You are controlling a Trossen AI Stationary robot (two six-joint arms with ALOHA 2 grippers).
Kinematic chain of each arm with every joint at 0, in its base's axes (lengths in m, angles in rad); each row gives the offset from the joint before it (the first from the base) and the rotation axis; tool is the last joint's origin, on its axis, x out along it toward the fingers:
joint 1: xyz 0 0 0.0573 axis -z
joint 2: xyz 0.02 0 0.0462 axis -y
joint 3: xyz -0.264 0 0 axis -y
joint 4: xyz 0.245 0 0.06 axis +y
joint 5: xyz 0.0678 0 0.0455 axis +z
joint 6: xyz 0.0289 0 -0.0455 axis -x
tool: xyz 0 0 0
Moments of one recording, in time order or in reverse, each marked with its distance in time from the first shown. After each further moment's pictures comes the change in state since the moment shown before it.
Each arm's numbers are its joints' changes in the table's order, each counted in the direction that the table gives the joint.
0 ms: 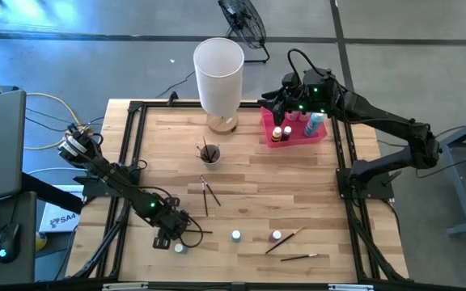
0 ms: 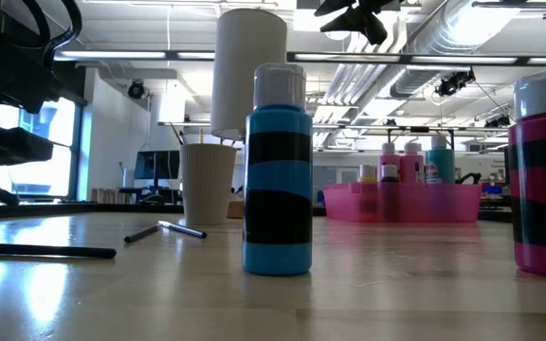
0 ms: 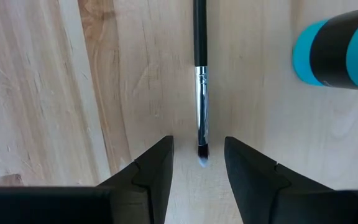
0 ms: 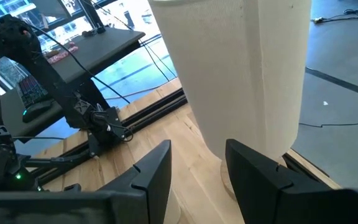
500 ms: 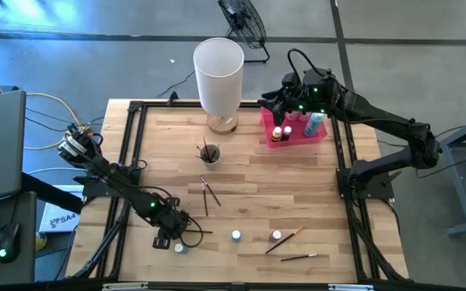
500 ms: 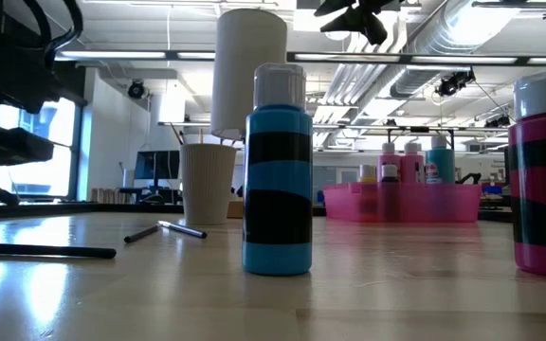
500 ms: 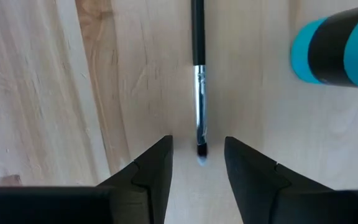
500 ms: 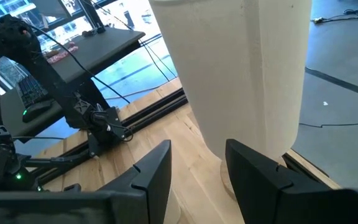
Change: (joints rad) left arm 0.002 0.011 0.002 0.006 -0.025 -0.006; right arm 0.000 0.000 0.000 0.000 0.000 0.000
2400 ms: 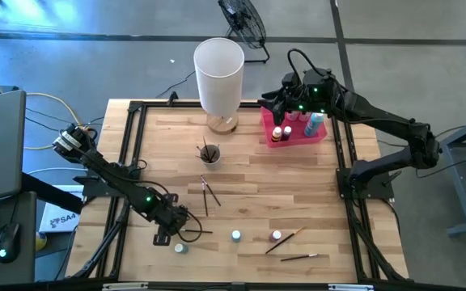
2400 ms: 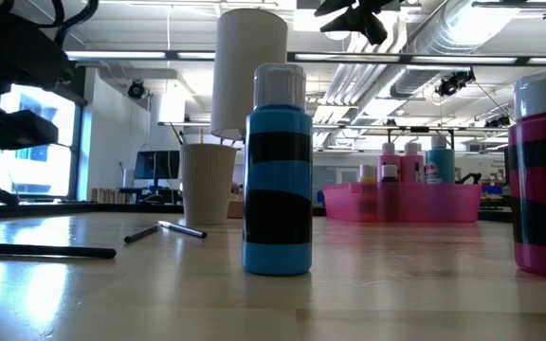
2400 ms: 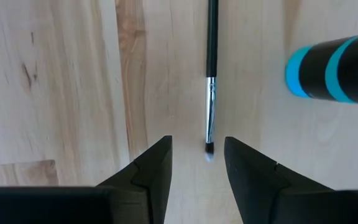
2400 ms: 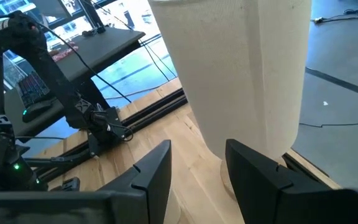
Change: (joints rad) left arm -0.022 0.098 -0.004 0.034 0.048 0.035; right arm 0.000 0.000 0.000 0.000 0.000 0.000
